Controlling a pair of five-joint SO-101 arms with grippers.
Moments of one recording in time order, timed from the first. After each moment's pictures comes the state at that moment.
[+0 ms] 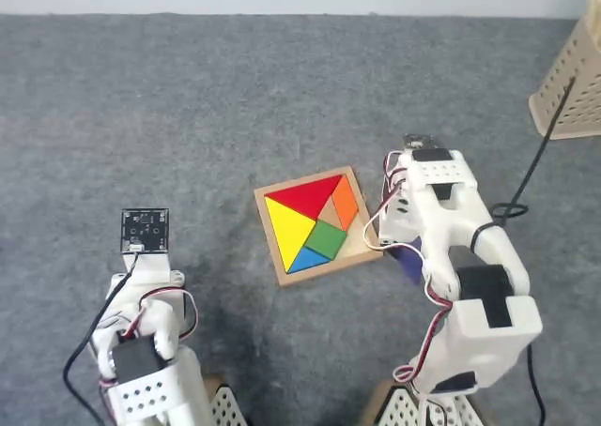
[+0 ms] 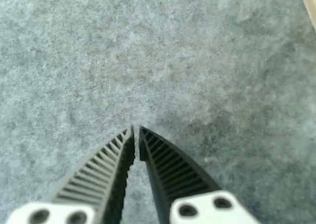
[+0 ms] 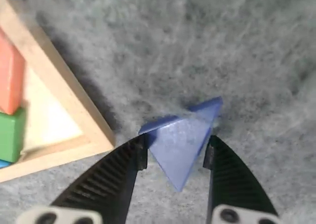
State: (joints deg) left arm -25.1 -103.4 96.9 71.5 -11.3; right arm -9.3 11.3 24.3 72.6 -10.2
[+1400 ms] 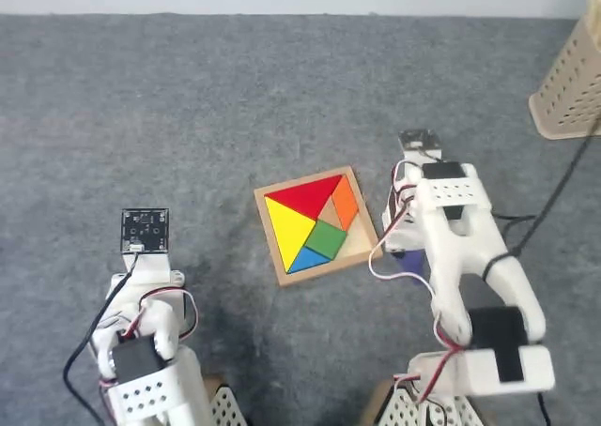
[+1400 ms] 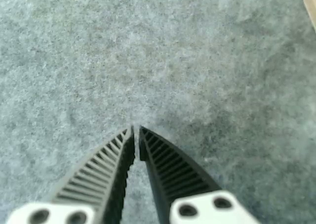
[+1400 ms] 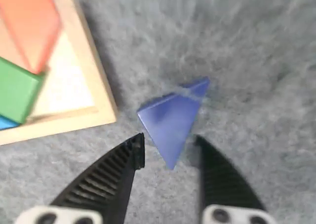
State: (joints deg) left arm -25.1 -103.4 96.9 71.5 -11.3; right arm -9.2 -1.8 32.8 70.1 -1.9
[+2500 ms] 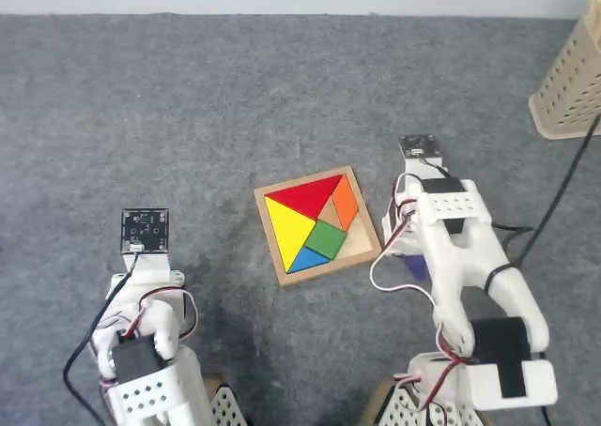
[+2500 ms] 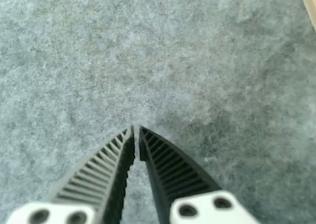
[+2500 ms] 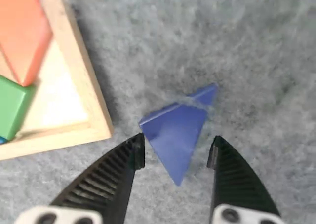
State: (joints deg) left arm -25.1 -103.4 96.9 71.5 -11.3; right arm -8.9 -6.2 39.9 61.4 -1.9
